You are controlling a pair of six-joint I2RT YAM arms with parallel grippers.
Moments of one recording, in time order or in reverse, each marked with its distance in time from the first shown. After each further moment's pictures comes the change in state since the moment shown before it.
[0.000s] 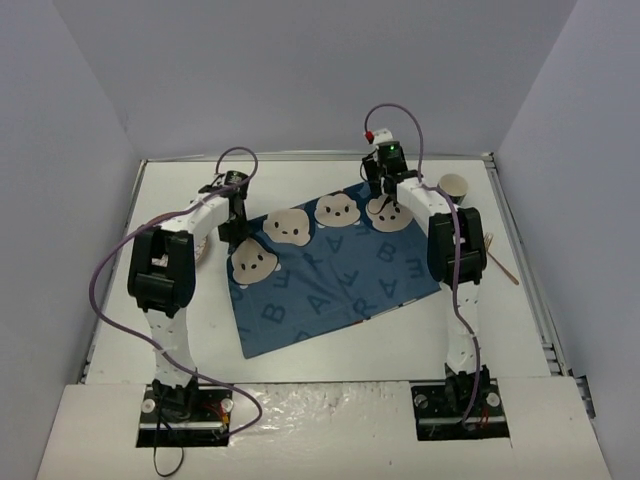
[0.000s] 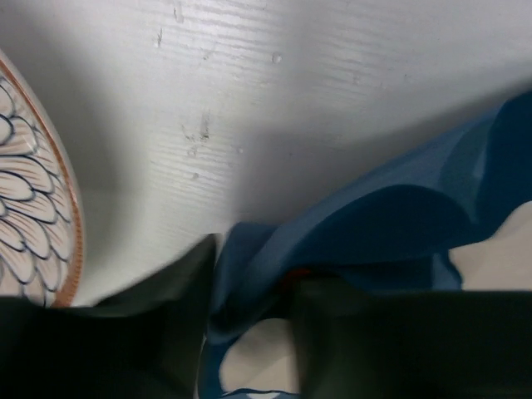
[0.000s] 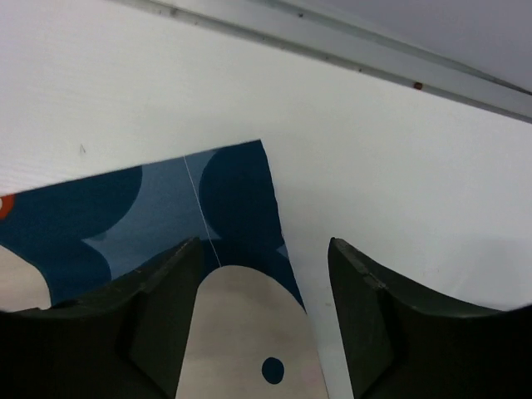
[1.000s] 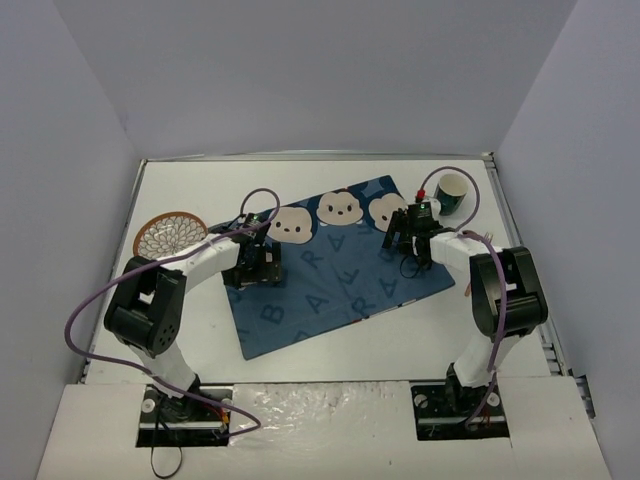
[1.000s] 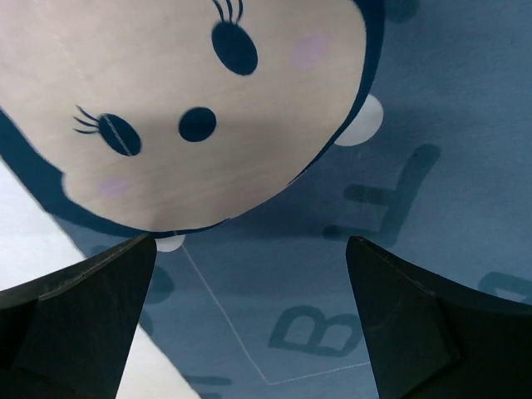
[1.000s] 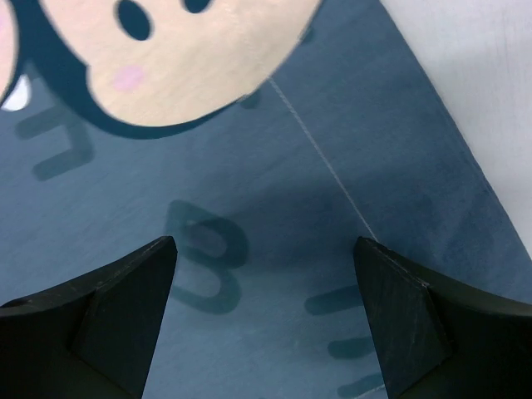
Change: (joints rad) left arm -0.208 -0.307 -0.430 0.058 0.131 -0.053; right arm -0.040 -0.598 -0.914 0.040 -0.118 0.625
